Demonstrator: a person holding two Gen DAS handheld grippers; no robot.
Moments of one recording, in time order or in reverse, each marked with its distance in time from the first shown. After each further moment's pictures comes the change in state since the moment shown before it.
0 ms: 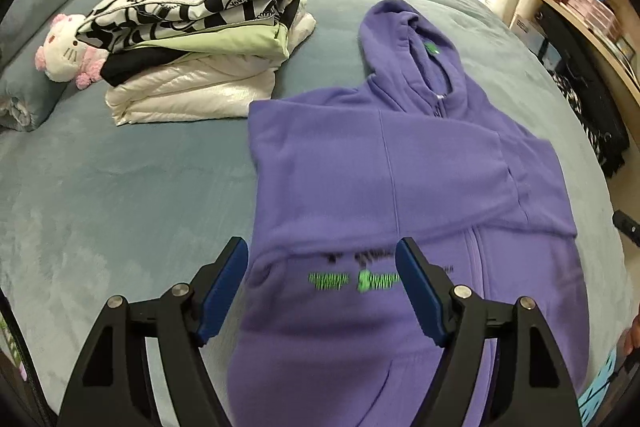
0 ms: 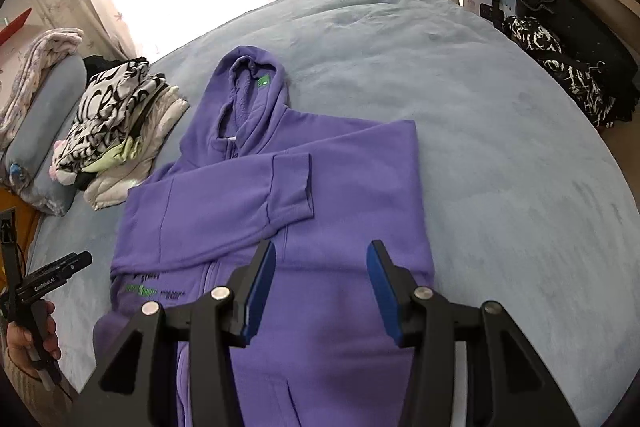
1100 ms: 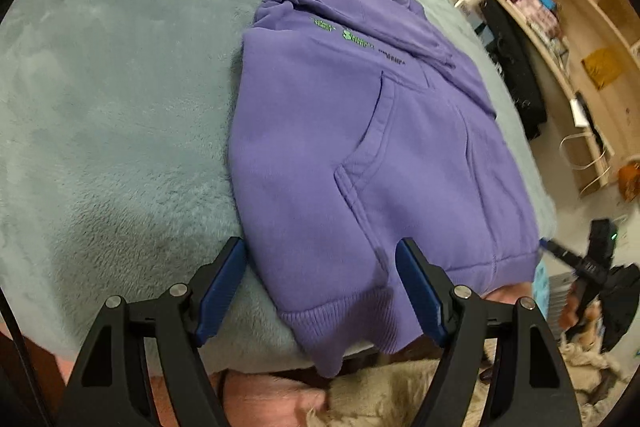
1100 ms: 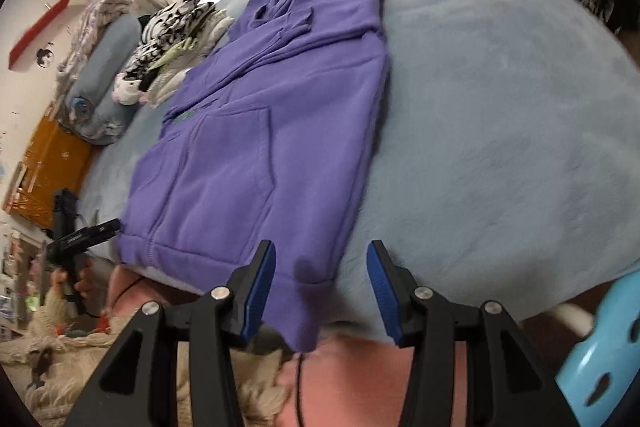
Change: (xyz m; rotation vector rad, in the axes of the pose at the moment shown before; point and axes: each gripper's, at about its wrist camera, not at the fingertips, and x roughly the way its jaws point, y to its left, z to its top) left arm -0.034 0.074 -0.235 -0.148 0.142 -0.401; right arm -0.082 -0.086 -0.227 -0.003 0.189 0.259
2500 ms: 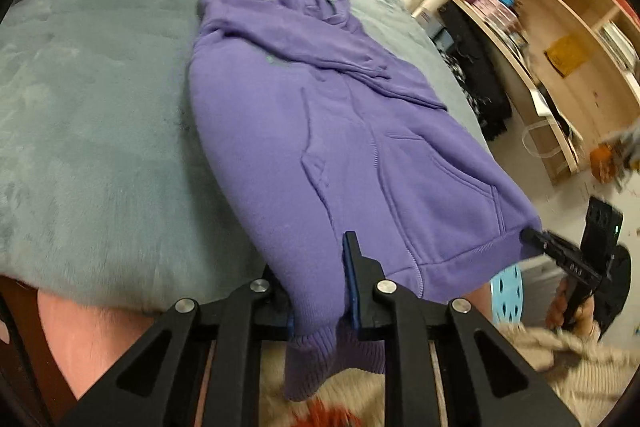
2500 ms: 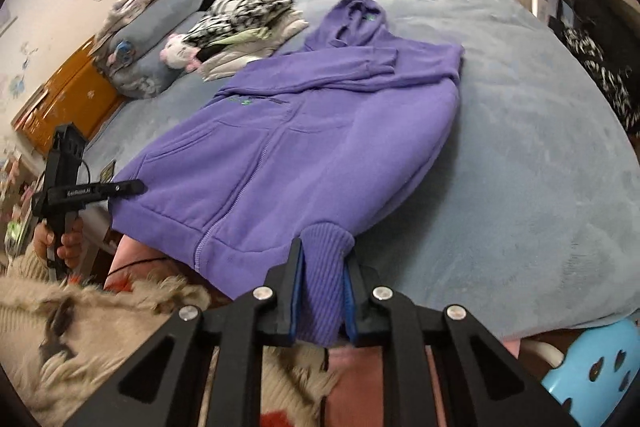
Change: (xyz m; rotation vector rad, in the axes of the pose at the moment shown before) left arm -0.052 -0.098 -0.026 0.088 -0.052 -0.051; right arm -0.061 0.108 -0.013 -0.311 -0.068 -0.053
